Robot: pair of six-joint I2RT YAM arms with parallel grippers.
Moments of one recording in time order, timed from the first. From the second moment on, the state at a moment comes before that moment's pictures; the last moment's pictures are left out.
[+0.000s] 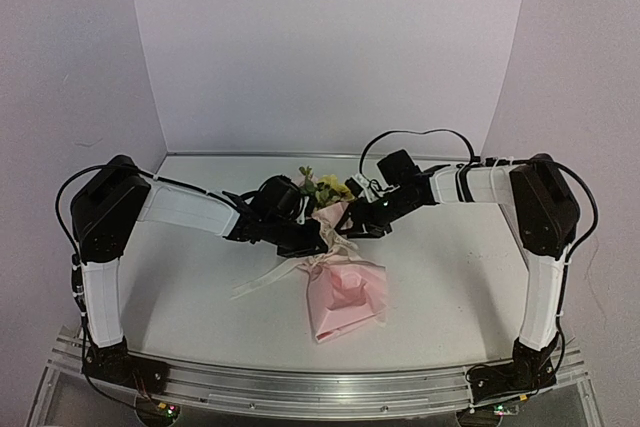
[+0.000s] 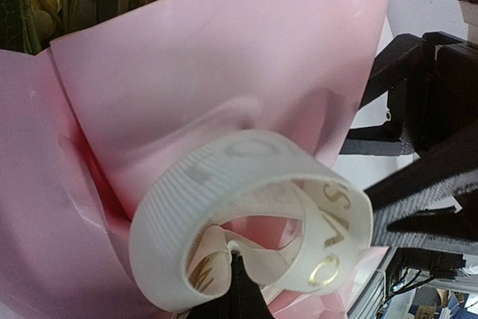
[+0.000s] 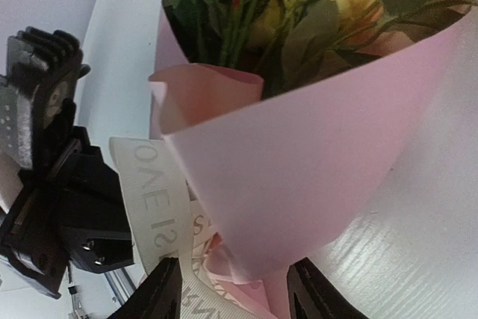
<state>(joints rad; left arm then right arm) -0.86 1.98 1.24 -0.03 0.28 -0.76 0.58 2.02 1.40 -0.36 -0.64 0.36</state>
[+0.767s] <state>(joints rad) -0.86 1.98 1.24 -0.03 0.28 -0.75 0.58 2.02 1.39 -0.34 -0.76 0.36</state>
